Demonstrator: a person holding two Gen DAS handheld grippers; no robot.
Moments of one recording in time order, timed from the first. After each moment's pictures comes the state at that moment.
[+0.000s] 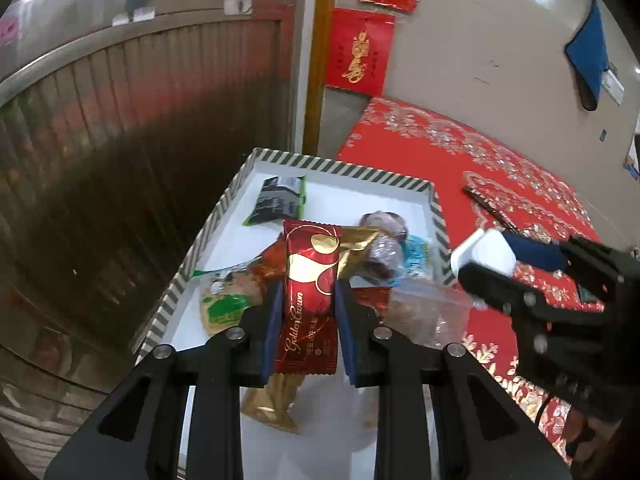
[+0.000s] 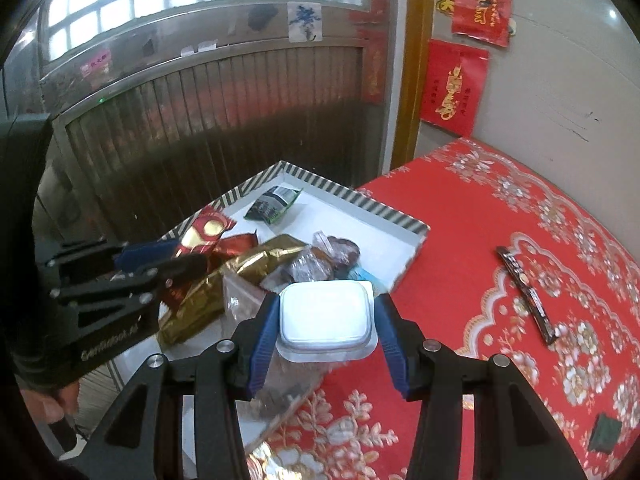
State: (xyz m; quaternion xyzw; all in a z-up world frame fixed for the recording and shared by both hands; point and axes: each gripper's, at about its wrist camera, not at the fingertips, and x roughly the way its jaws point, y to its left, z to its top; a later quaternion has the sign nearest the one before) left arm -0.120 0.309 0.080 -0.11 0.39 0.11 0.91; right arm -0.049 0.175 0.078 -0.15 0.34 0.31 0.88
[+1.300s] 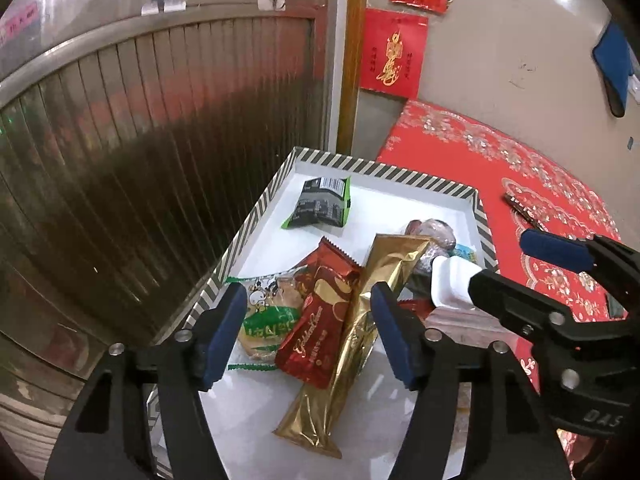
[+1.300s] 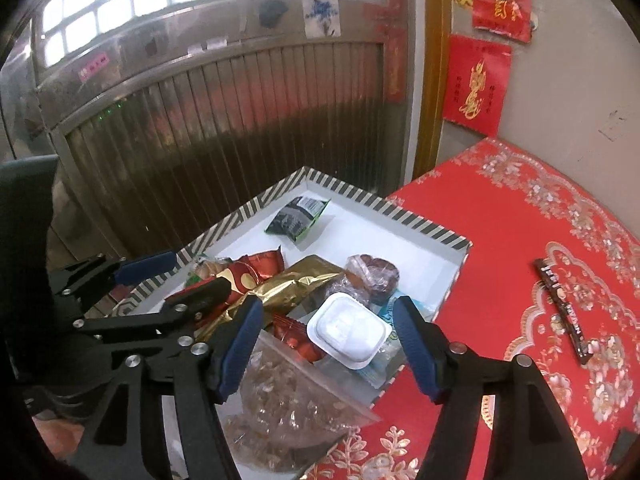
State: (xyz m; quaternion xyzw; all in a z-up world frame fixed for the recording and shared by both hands) left arm -0.113 0.322 0.070 -0.10 0.38 0.17 0.90; right arm -0.037 0.204 0.072 -0.13 0.35 0.34 0.87
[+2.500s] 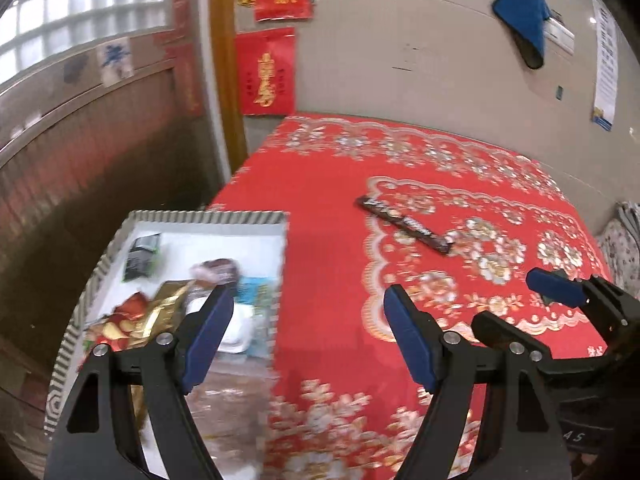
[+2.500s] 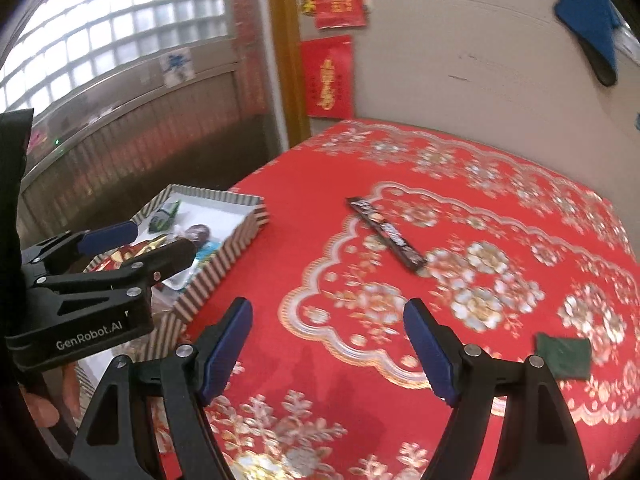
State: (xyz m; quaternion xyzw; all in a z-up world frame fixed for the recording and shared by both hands) left arm -0.062 0.154 0.112 -0.03 0.36 0.06 0.93; right arm -0.046 0.005 0.083 -0.05 0.34 0.19 0.92
